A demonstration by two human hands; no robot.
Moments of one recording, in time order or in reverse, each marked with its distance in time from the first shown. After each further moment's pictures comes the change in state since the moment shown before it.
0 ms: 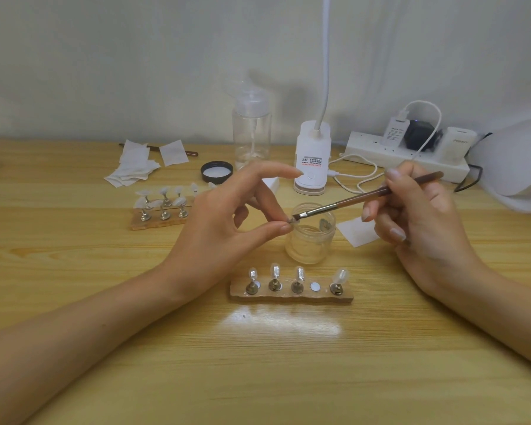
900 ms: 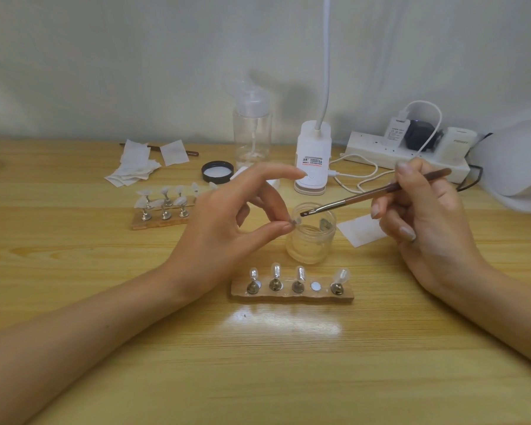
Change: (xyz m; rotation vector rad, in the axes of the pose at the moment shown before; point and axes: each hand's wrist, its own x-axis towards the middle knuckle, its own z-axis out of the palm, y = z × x) left_hand 0.000 0.001 0.001 0.054 0.002 0.041; right_hand 0.000 -0.002 0.000 0.027 0.048 -0.003
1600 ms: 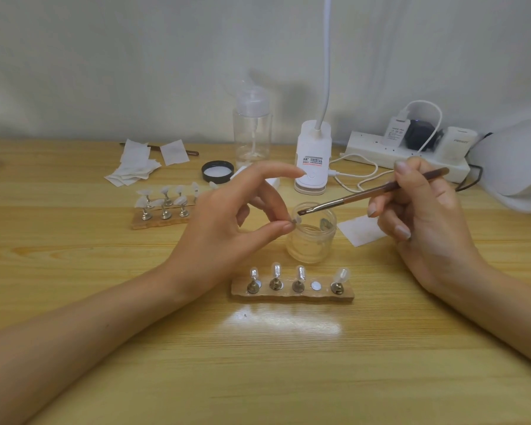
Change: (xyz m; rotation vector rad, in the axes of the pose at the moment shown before) left_hand 0.000 0.000 0.001 -0.009 -0.002 -0.020; right_hand 0.002 0.003 -0.002 0.000 -0.053 -0.027
